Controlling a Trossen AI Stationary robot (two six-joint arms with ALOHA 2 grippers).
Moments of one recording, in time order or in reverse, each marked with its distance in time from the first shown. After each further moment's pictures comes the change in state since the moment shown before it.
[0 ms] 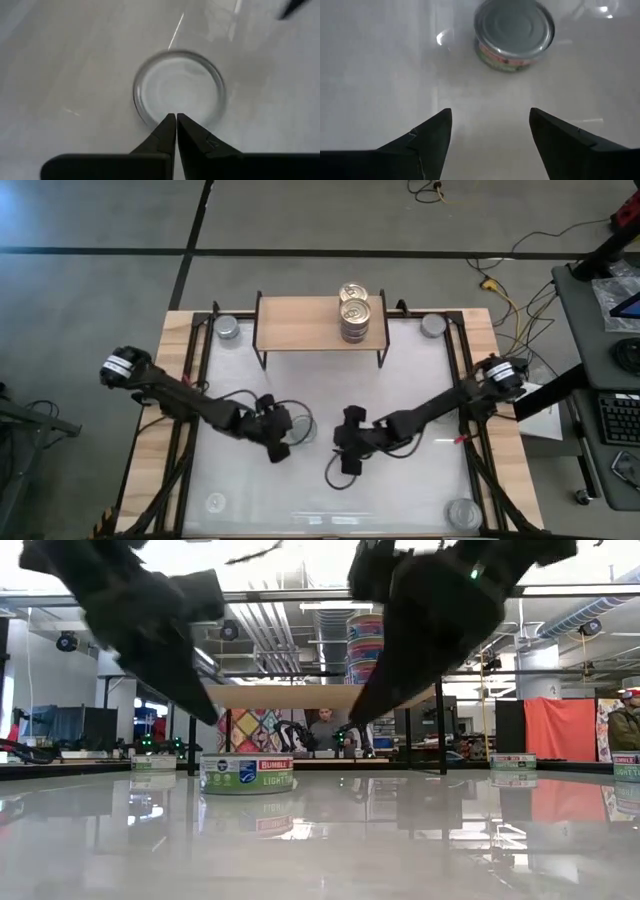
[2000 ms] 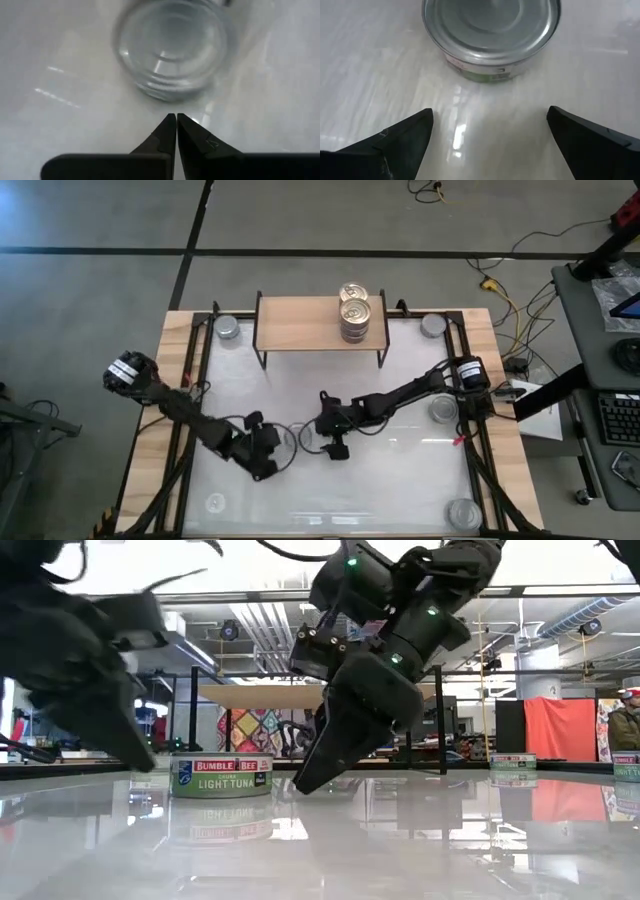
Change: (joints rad) left arm -0.194 0.080 -0.098 0.065 -0.079 -0.195; right arm -0.201 0.196 0.055 0.180 -0.349 -0.280
